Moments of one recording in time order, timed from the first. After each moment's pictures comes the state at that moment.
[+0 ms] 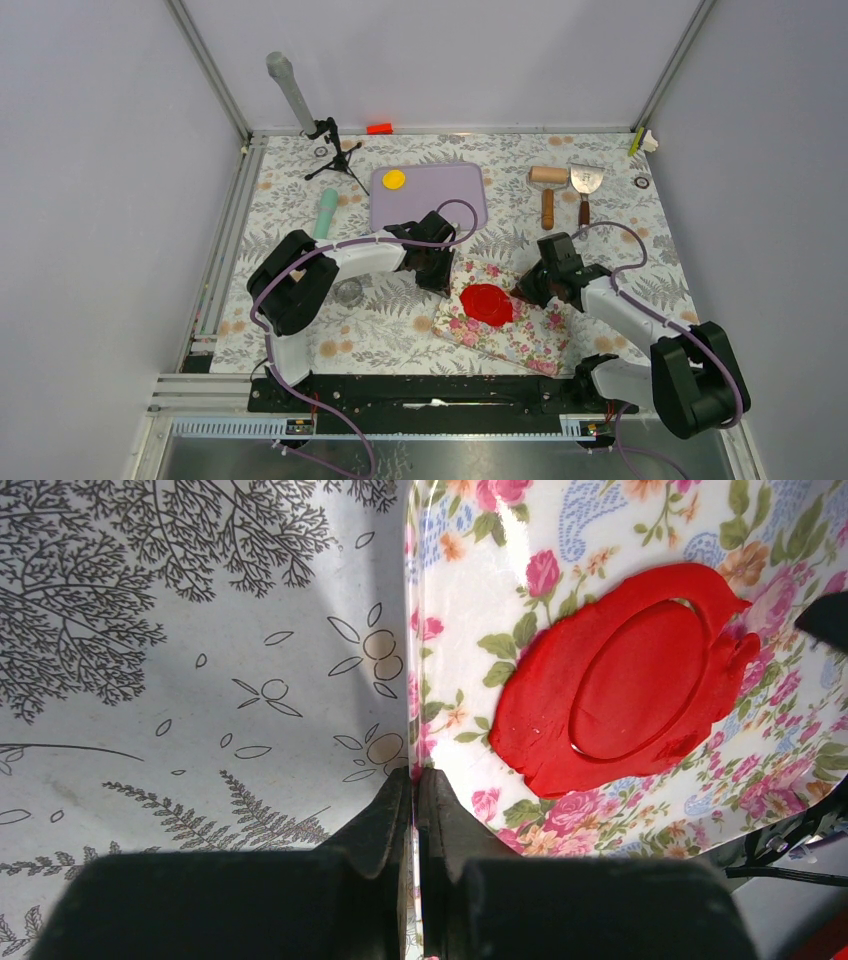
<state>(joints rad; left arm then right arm) -0.81 1.87 1.15 -0.41 0.22 -0.56 0.37 1.18 0.51 -0.38 -0.07 1.15</state>
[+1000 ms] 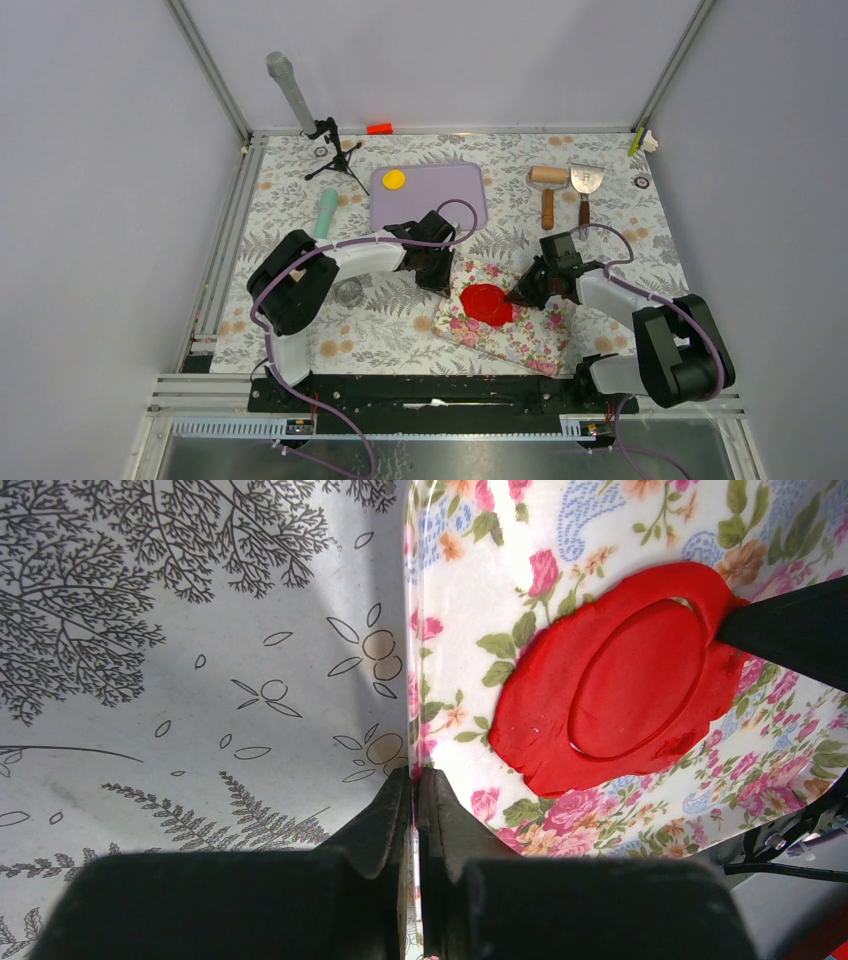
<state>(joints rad) -0.80 1.87 1.15 -0.41 0.23 -0.55 0.29 1.33 0.51 -0.30 -0.26 1.01</state>
